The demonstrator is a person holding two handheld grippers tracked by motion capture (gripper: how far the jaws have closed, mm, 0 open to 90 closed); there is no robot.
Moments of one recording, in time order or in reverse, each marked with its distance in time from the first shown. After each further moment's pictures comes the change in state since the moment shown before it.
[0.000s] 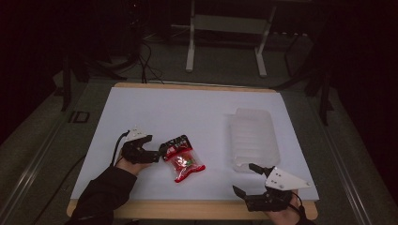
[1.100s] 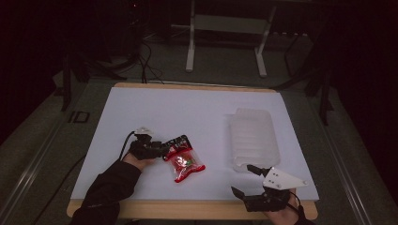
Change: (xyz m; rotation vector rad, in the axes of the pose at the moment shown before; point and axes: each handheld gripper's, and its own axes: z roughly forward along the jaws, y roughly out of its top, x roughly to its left) left arm 0.022 -0.014 0.046 0.166 -0.049 -0.043; right arm 0.000 -0.003 0.004 0.031 0.015 0.004
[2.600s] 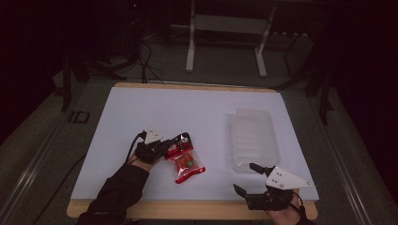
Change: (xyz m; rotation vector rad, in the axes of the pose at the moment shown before) left arm -0.062 0.022 -0.030 -0.140 0.153 0.154; right arm -0.002 0.003 -0.005 -0.024 -0.031 0.000
